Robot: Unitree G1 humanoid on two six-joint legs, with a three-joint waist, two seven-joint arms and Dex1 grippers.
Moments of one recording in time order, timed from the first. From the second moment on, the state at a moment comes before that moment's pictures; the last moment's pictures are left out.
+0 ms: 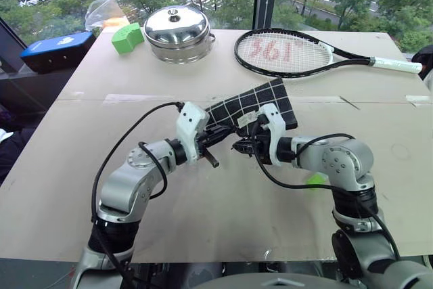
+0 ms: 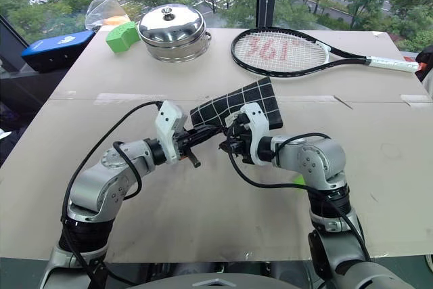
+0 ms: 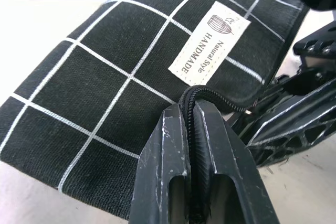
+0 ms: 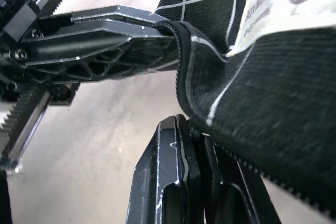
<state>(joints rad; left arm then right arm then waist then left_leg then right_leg) -0.27 0.47 -0.02 -0.39 -0.44 0.73 -0.62 -0.55 -0.10 0.06 -0.26 0.65 1.36 0.32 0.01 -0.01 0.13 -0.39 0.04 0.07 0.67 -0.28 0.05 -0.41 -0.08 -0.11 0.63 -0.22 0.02</state>
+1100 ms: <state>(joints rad) -0.26 0.48 -0.09 -0.39 -0.39 0.62 -0.68 -0.55 -0.13 -0.08 -0.30 0.66 1.40 0.28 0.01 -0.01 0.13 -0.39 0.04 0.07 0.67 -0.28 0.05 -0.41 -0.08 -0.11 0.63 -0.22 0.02</state>
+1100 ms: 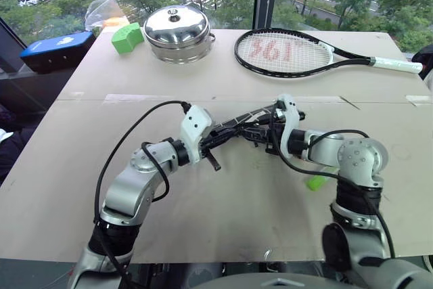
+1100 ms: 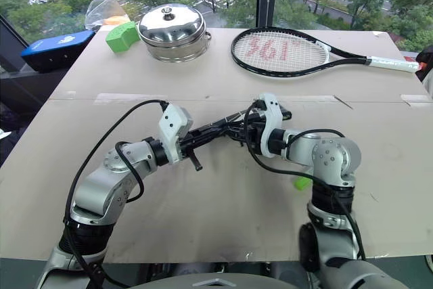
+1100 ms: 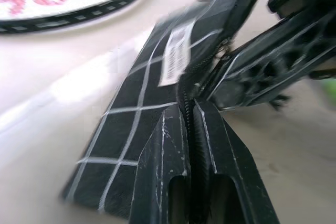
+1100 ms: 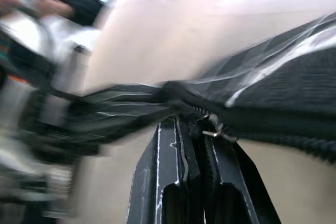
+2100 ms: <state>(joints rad) -0.41 0.36 -0.04 -0.42 -0.55 0.91 -0.45 -0.69 -0.41 0.39 -0.41 0.21 1.13 0.32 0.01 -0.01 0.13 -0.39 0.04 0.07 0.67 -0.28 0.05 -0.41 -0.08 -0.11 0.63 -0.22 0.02</state>
